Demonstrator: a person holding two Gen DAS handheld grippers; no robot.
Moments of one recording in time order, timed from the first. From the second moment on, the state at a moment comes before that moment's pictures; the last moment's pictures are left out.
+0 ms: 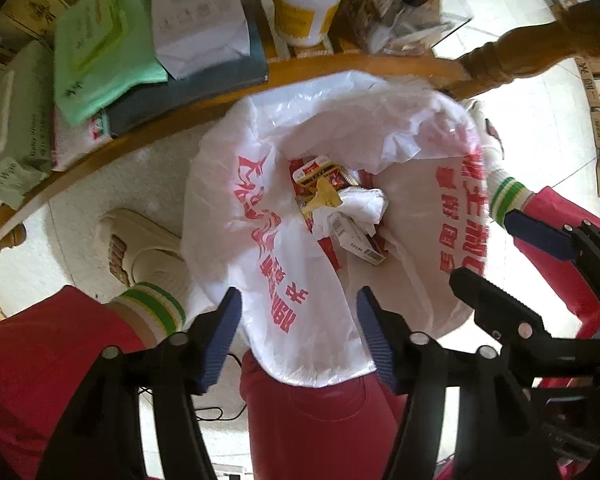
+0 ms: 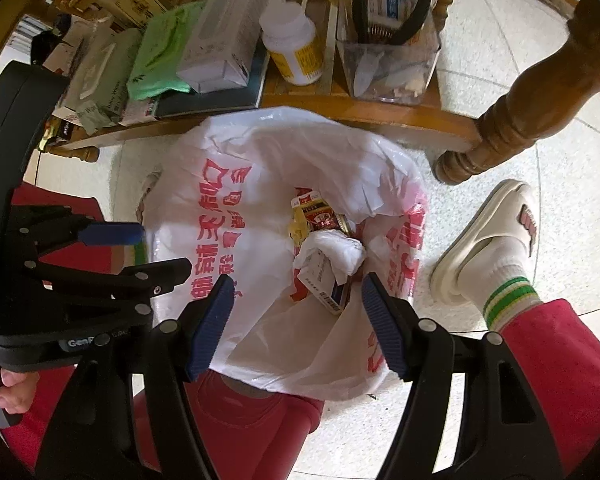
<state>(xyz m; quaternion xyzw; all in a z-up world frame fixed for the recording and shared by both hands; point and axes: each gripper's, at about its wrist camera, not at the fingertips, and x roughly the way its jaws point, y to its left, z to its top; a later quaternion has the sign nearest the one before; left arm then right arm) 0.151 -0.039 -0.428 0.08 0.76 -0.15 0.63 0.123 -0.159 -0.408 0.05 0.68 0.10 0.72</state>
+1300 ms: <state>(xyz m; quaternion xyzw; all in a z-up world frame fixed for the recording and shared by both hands) 0.210 0.031 0.001 0.15 0.56 -0.26 0.77 0.109 -0.183 0.023 -0.08 0.35 0.16 0.92</state>
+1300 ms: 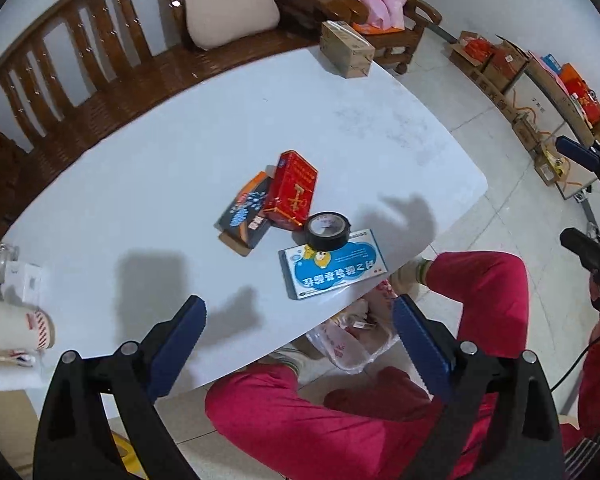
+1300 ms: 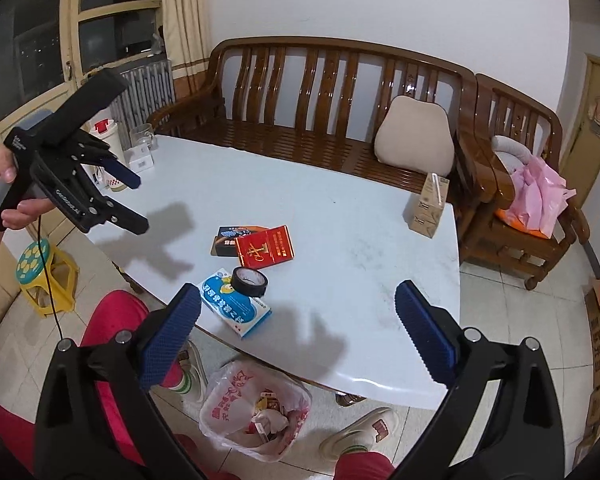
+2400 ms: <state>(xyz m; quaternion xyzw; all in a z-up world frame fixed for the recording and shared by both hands) 0.328 -0.030 -0.089 0.15 0.65 -0.31 0.68 0.191 -0.157 -0.043 -0.08 0.44 0.26 0.85</state>
